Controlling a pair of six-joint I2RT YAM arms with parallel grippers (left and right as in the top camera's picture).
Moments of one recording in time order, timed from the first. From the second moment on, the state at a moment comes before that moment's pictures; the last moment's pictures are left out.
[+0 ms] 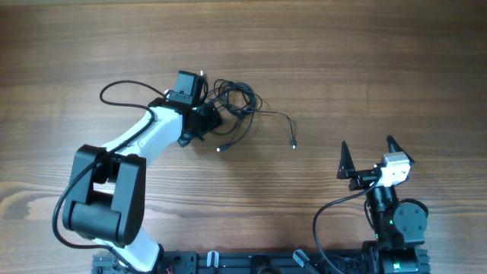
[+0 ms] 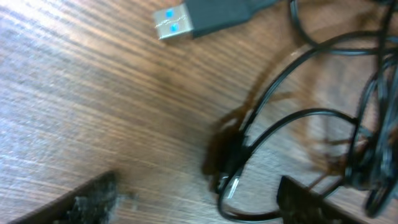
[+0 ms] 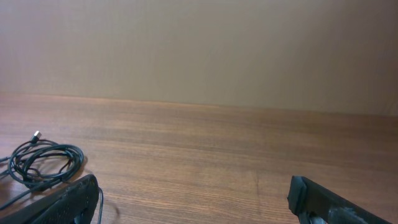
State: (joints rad) left arm -0.27 1.81 1.03 -0.49 0.07 -0.76; right arm 0.05 0.02 0.01 0.00 -0.06 -0.02
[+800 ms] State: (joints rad) left arm -0.28 1.84 1.08 -0.92 -0.18 -0.76; right arm 0.05 0.02 0.01 0.00 -0.06 -0.02
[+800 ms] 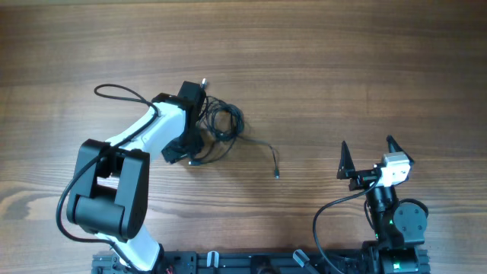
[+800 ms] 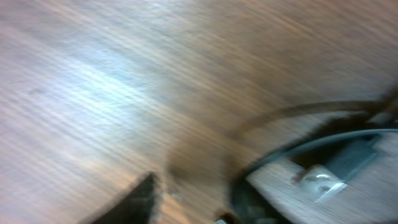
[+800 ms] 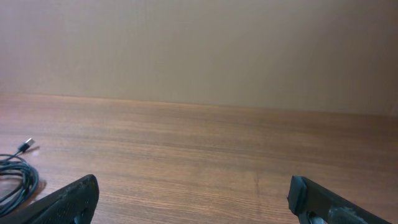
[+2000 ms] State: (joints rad) left arm -0.33 1.96 1.24 -0.67 0.00 -0.58; right arm 0.05 0.02 0.01 0.00 -0.06 -0.02
